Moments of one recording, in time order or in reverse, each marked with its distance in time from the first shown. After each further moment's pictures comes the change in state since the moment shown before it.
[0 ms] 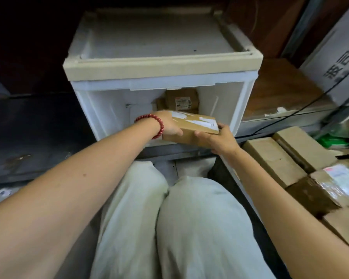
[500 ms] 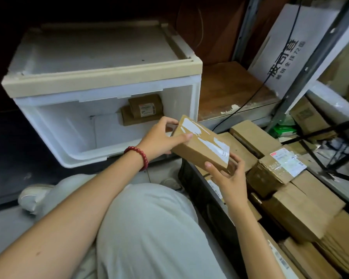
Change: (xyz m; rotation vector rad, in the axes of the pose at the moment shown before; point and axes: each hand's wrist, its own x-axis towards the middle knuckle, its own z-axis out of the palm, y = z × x) left_hand -0.047 0.075 0.052 -0.646 0.023 0.266; right_hand -0.112 0.080 -0.073 0.329 0.381 -0.079
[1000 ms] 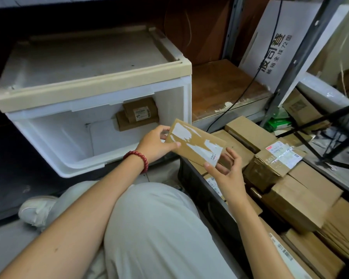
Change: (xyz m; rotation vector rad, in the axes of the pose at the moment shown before) left_hand 0.006 -0.005 0.005 0.196 -0.022 -0.039; right_hand 0.004 0.005 -0.002 0.030 -0.032 -0.019
